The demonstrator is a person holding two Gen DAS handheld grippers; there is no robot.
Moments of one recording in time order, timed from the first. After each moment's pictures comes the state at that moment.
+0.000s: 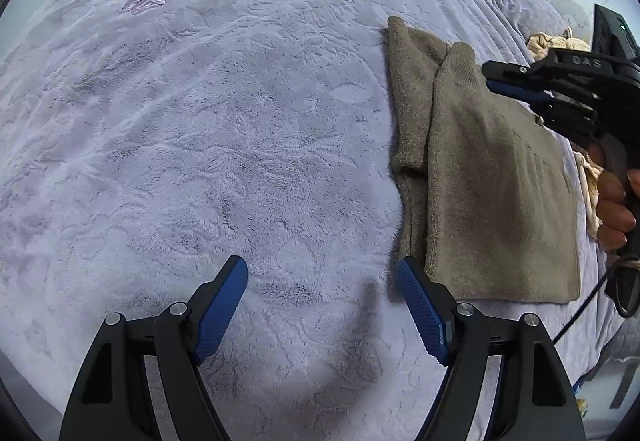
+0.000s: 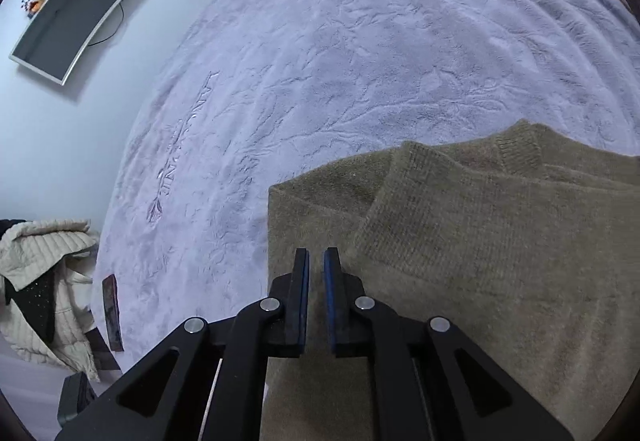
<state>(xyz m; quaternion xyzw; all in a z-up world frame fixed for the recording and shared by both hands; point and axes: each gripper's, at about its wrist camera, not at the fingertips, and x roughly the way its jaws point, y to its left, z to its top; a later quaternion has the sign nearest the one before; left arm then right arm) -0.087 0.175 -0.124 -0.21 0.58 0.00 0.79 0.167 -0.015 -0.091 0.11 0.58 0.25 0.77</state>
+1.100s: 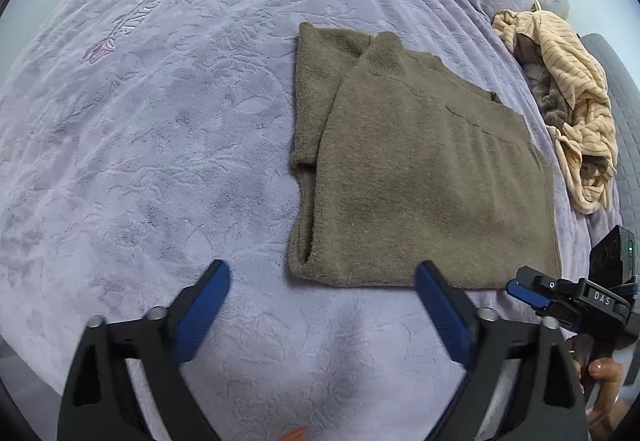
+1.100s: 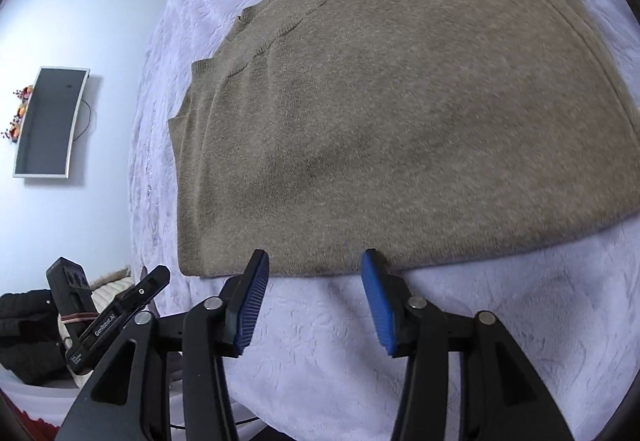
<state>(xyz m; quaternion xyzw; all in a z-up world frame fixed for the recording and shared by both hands) -0.077 0.110 -0.082 -0.17 0.58 -0.03 0.80 0.003 -0.226 -0.140 0.31 0.61 0.17 0.71</state>
